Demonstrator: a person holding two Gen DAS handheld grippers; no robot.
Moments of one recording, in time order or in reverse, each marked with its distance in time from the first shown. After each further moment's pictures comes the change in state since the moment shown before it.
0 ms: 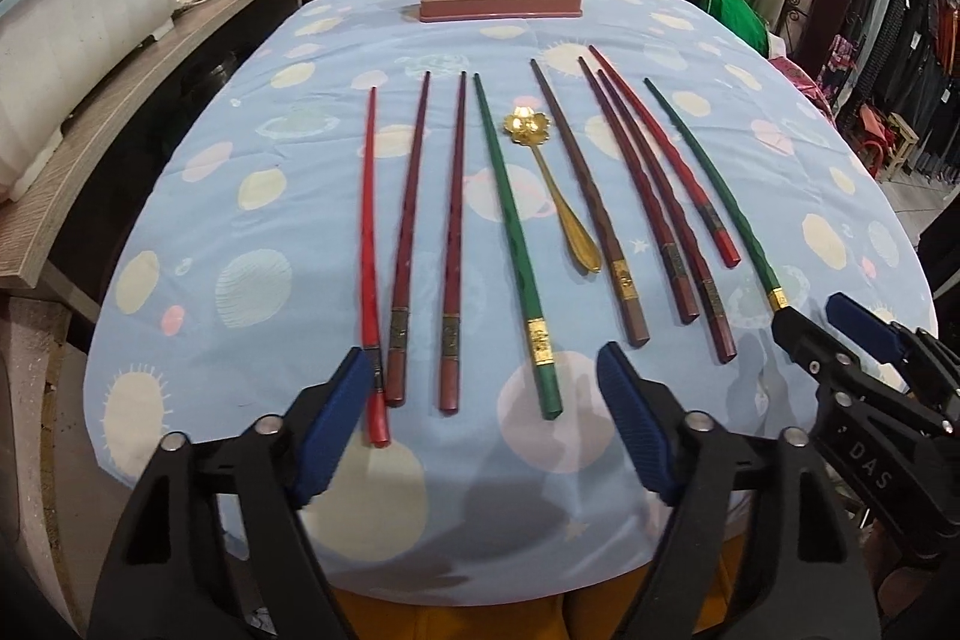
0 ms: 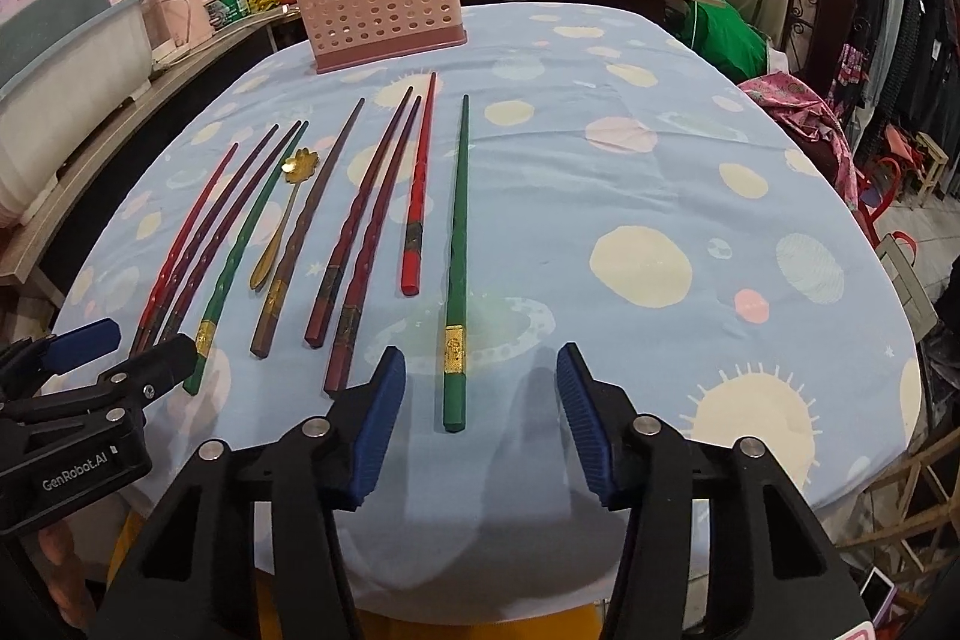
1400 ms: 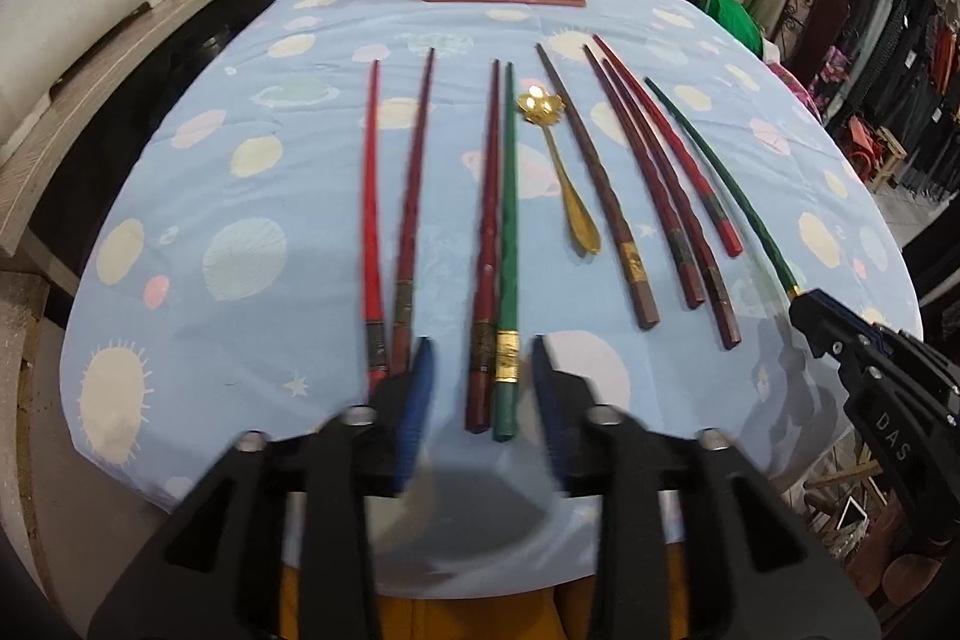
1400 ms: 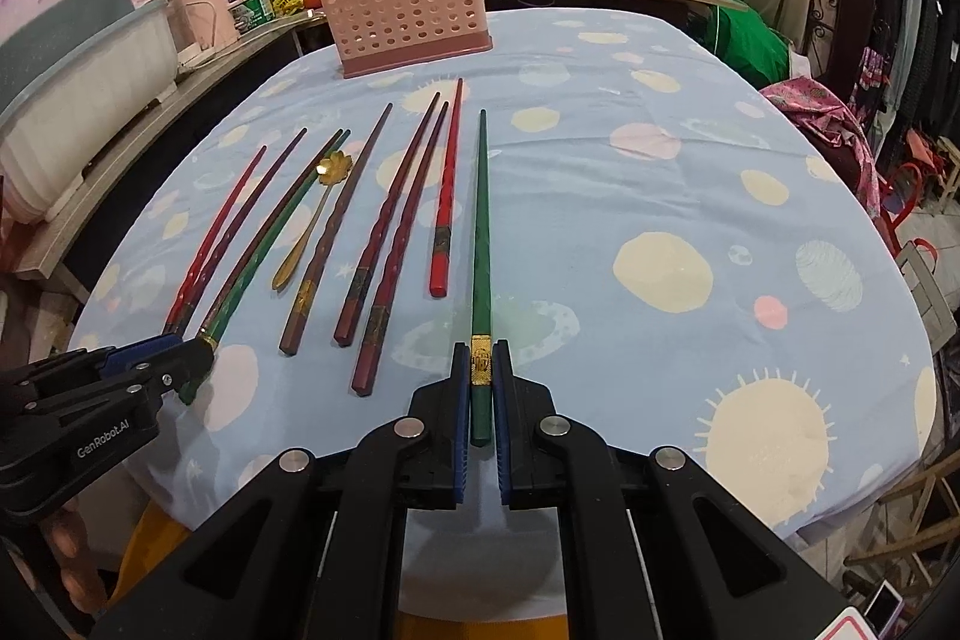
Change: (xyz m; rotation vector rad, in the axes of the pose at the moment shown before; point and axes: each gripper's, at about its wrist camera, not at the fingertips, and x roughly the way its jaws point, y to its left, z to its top) left arm -0.001 0.016 -0.010 -0.056 0.000 -0.045; right arm -0.005 0.001 -0.001 -0.004 -0.009 0.067
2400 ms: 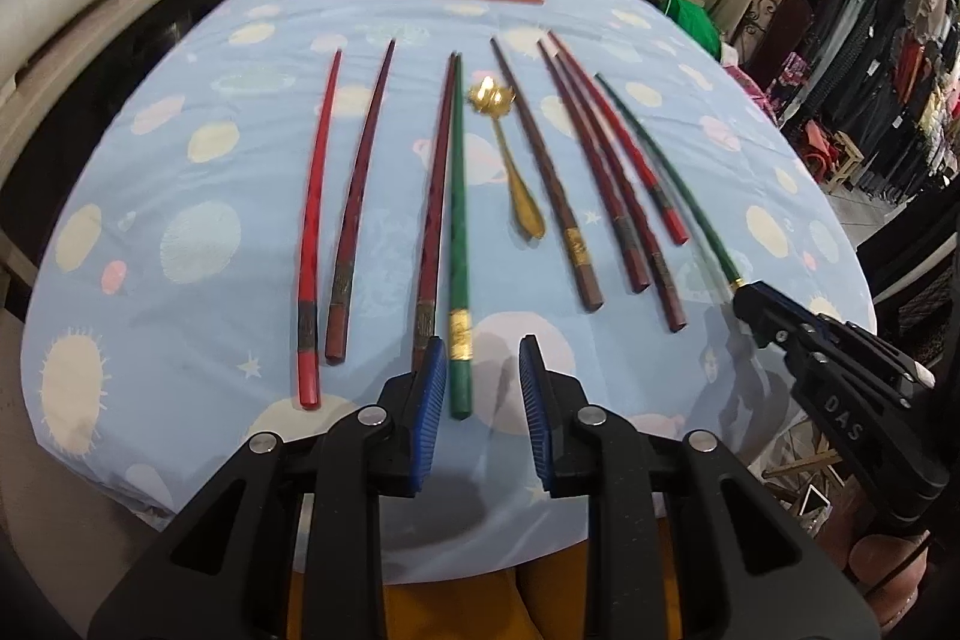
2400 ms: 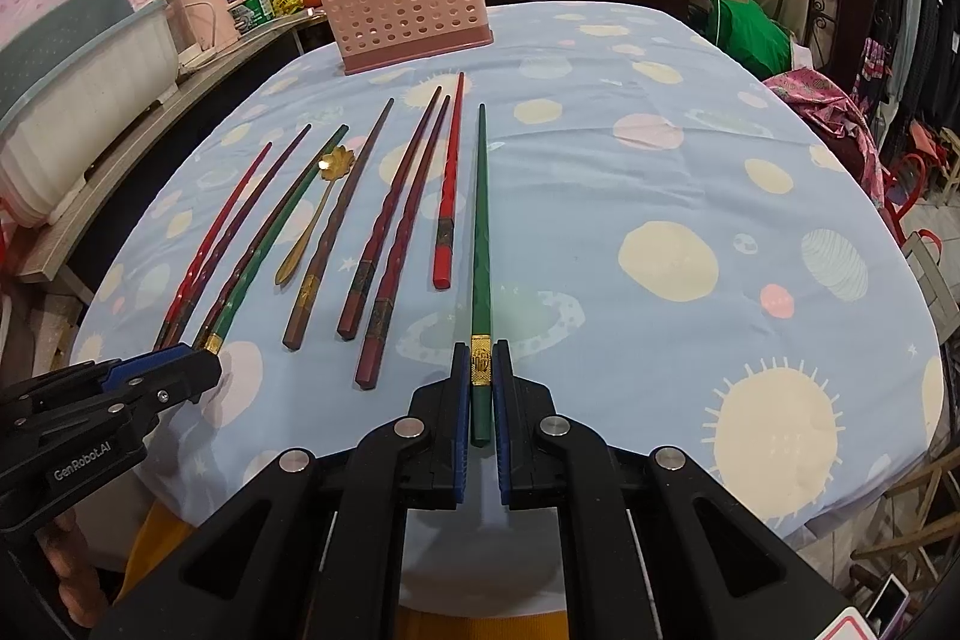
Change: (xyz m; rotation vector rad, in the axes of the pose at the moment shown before) left arm 0.004 -0.002 -0.006 -0.013 0.049 -0.136; right arm 0.000 0.001 -0.002 0.006 0.003 0.011
